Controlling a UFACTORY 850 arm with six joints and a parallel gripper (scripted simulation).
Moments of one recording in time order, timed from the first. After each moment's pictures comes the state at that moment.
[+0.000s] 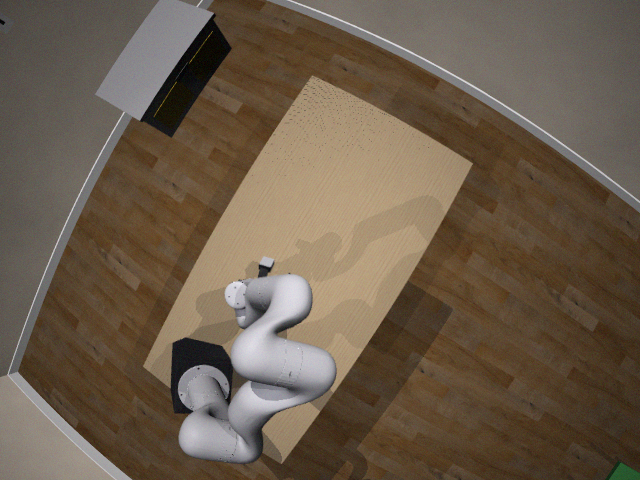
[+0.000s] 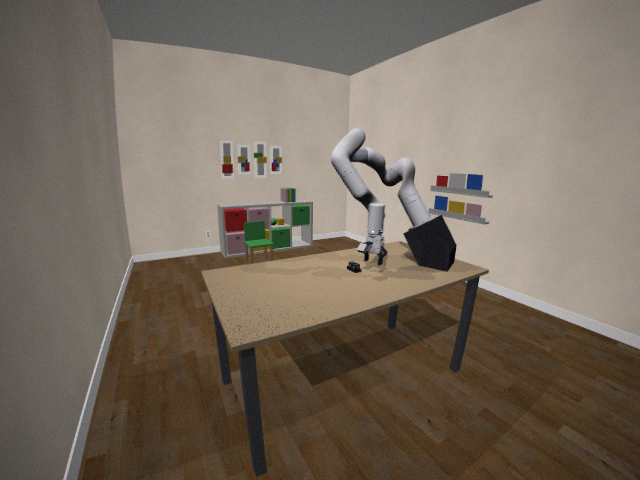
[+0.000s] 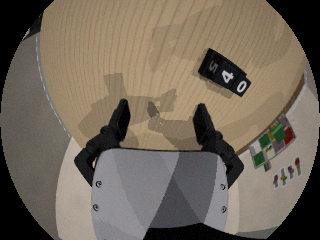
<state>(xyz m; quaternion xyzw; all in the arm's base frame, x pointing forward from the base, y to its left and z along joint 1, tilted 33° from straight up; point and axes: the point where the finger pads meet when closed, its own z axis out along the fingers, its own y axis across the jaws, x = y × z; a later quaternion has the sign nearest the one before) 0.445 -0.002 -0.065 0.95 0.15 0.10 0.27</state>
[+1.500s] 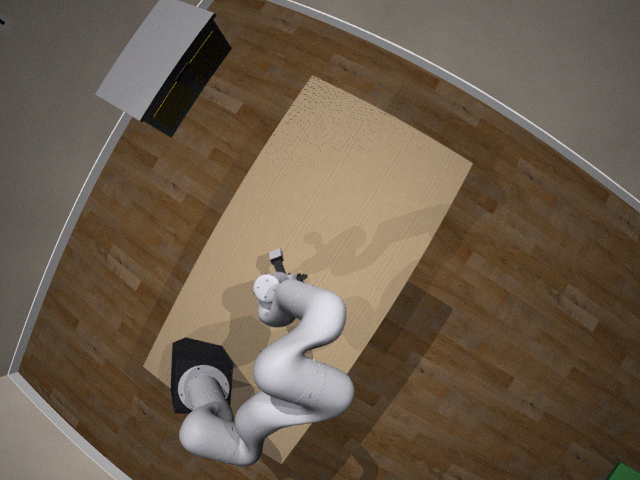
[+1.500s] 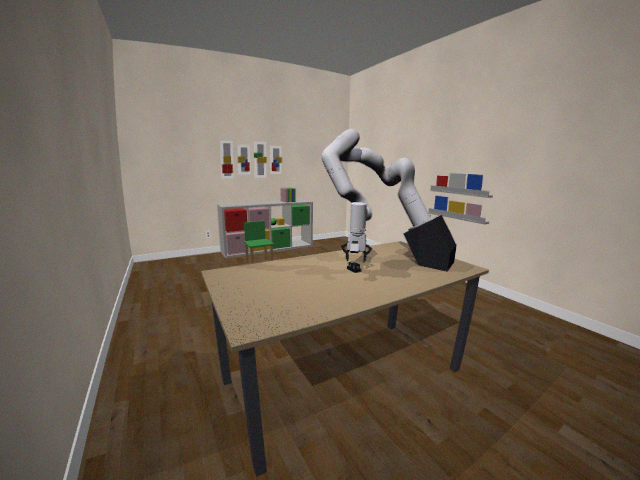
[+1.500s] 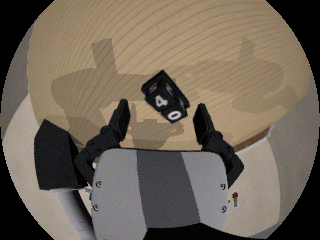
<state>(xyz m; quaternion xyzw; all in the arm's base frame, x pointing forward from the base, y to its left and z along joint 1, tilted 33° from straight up) 0.513 -0.050 -0.017 0.86 0.43 0.02 0.28</state>
